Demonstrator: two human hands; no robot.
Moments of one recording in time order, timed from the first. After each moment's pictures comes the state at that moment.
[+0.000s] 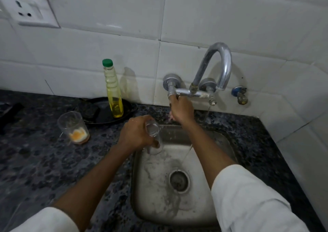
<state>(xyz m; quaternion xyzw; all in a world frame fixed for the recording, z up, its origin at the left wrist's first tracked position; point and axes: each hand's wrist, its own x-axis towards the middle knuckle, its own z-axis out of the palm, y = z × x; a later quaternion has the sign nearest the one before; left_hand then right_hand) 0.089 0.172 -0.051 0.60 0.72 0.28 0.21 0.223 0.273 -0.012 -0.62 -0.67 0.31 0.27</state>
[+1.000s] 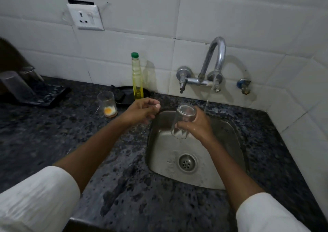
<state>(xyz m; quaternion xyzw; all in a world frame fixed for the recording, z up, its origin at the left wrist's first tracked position) 0.097 0.062 0.010 0.47 0.65 0.42 0.43 0.308 0.140 -0.024 -0.50 -0.69 0.41 0.33</state>
